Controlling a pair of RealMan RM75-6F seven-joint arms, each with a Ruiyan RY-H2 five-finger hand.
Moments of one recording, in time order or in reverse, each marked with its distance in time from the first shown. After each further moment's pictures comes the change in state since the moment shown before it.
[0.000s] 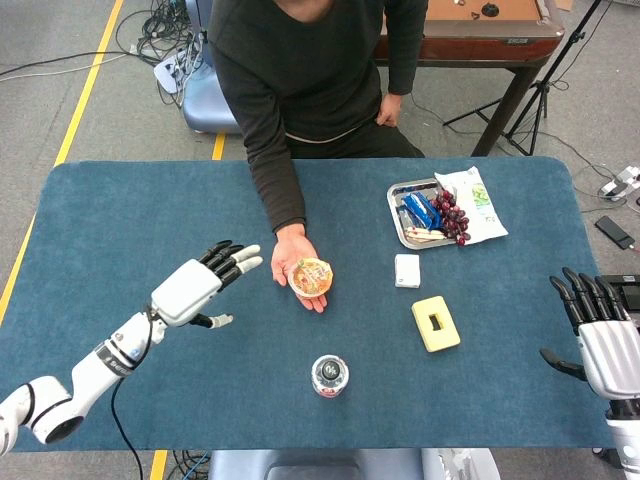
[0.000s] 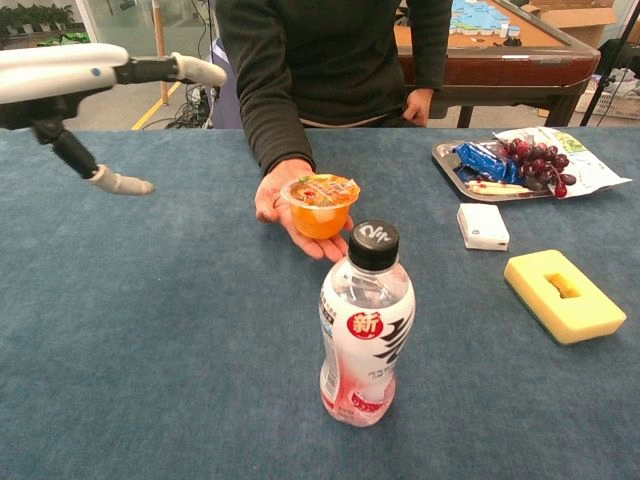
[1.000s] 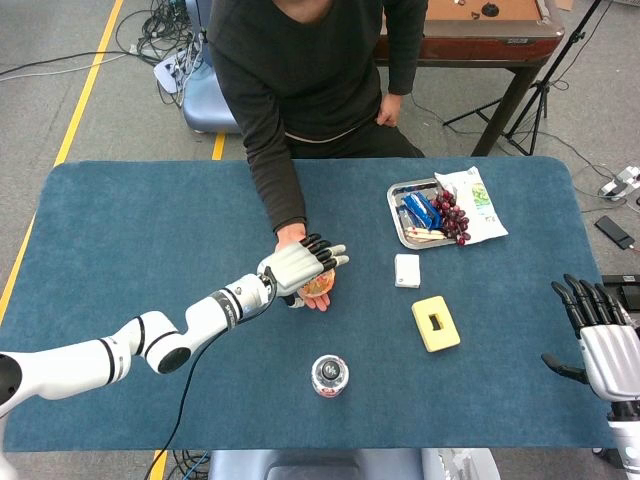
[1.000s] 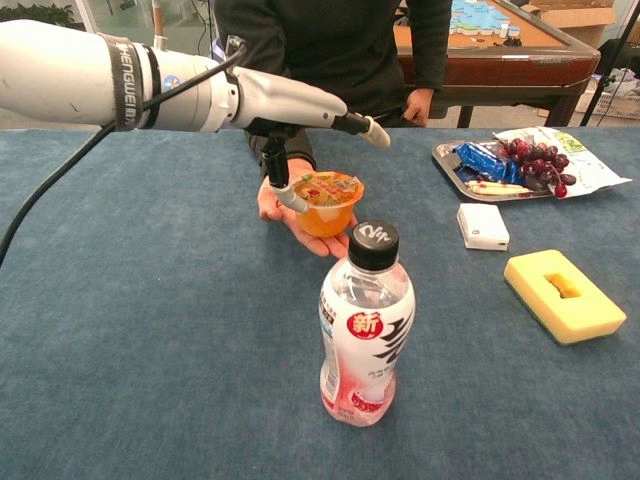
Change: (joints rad) left arm -0.484 -0.216 -0.090 0.165 -0.481 -0.534 0.387; right arm -0.004 -0.023 -0.014 0.061 0.017 -0.020 0.068
